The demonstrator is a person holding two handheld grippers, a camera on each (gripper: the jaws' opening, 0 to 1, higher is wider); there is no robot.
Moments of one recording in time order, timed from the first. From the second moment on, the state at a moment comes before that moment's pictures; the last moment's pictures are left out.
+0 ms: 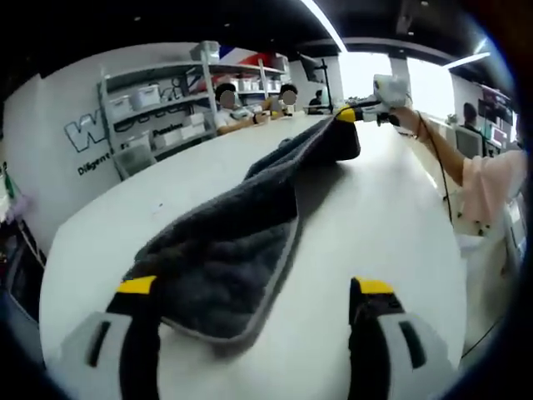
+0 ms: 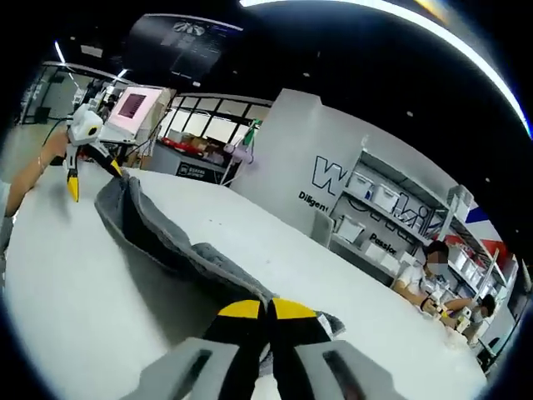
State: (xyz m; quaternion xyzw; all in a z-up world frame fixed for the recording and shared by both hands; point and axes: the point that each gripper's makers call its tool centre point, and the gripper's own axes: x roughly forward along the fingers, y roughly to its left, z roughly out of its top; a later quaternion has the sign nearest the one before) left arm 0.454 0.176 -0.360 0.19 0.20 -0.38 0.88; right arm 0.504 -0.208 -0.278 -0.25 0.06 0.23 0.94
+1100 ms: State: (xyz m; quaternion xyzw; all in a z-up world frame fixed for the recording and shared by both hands) left arm 0.458 0.188 -0.362 0.19 0.21 -0.37 0.89; right arm 0.425 -0.254 -0.403 -0.25 0.29 0.36 0.85
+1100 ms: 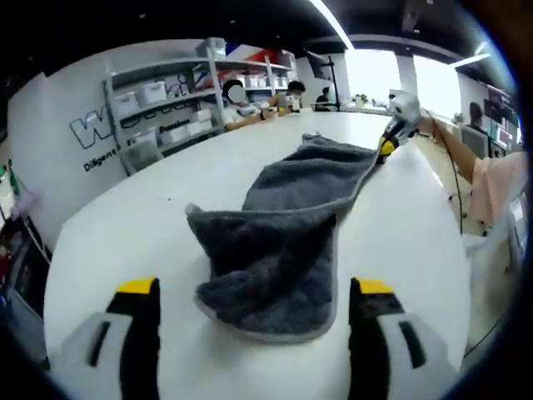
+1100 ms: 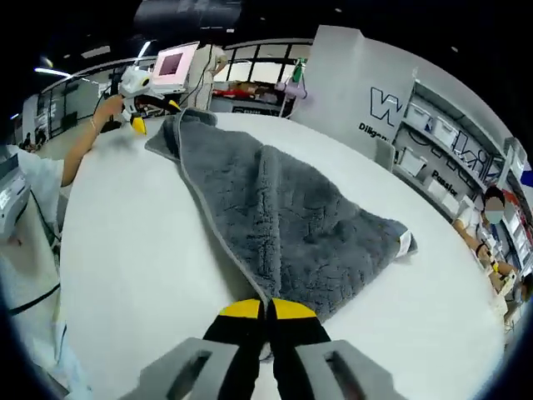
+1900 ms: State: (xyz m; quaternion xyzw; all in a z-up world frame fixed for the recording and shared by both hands) left arm 0.458 0.192 -0.371 0.20 0.23 -0.36 0.88; right arm 0.416 -0.261 -0.406 -0.26 0.30 0.35 0.85
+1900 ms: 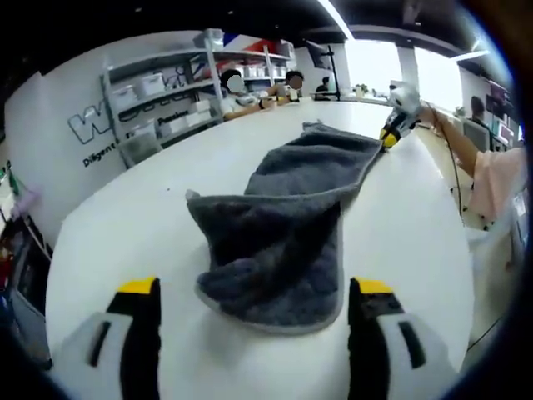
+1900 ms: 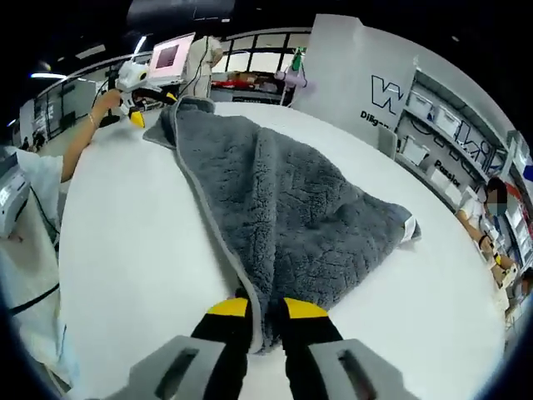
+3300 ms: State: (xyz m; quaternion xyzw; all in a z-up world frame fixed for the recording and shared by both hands) left arm 0.459 0.197 -0.384 0.20 0.25 -0.36 0.88; right arm 0.390 -0.297 -0.385 -0.17 0.24 0.30 0.91
